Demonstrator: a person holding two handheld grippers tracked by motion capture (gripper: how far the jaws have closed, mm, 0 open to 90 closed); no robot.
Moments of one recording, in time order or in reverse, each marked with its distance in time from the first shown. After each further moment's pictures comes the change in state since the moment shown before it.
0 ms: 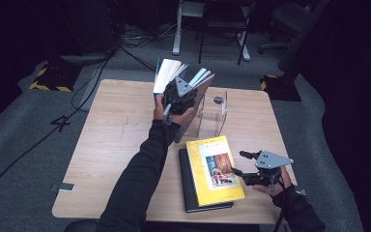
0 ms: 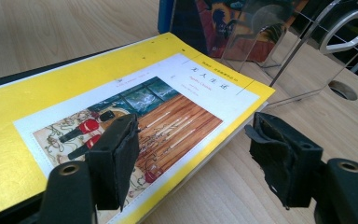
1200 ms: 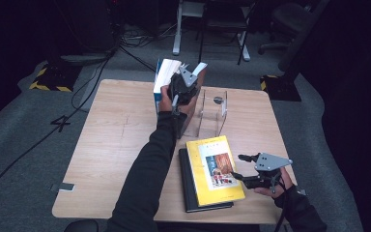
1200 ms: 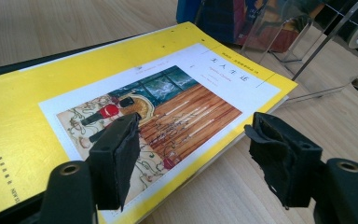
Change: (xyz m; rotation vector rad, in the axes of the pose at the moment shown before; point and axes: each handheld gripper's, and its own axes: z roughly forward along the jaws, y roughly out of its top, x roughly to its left) left arm 0.003 0.014 0.022 -0.032 0.137 -0.027; right arm 0.003 -0.002 -0.002 0.036 0.058 -0.028
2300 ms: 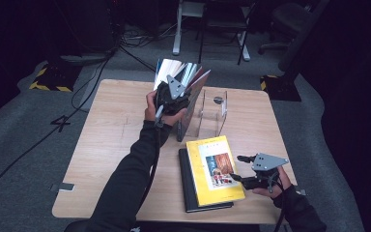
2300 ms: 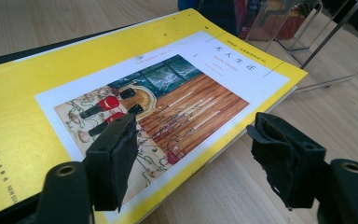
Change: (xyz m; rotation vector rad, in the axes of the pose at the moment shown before) left arm 0.016 -0.014 -0.053 -0.015 -0.070 0.082; right arm 0.001 -0.001 0.006 0.041 0.006 0.009
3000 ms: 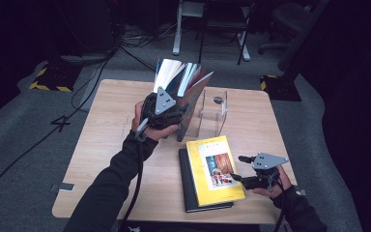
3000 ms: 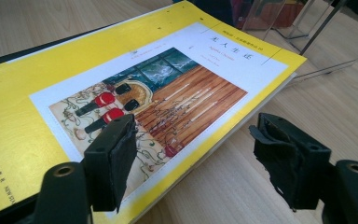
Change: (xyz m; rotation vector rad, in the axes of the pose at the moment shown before) left arm -0.001 -0.014 -0.056 -0.010 -0.154 0.074; right arm -0.001 -0.004 0.001 0.017 -0.004 0.050
